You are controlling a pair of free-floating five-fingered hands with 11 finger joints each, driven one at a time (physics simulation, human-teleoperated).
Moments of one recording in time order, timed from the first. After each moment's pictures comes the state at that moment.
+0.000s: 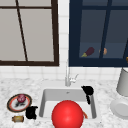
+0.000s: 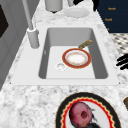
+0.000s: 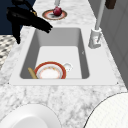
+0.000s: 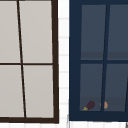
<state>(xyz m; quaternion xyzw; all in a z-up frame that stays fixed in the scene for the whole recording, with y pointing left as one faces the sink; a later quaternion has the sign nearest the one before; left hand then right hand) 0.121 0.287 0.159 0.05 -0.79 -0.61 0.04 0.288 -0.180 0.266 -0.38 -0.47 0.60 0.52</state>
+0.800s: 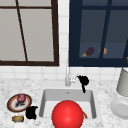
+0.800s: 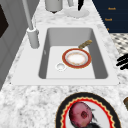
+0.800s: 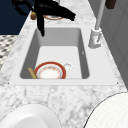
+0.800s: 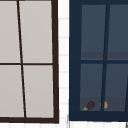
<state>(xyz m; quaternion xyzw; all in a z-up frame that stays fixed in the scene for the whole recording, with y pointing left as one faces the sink) 0.121 0.287 0.159 0.05 -0.79 -0.61 0.04 0.382 -0.150 0.283 -0.42 -0.51 0.57 0.49</state>
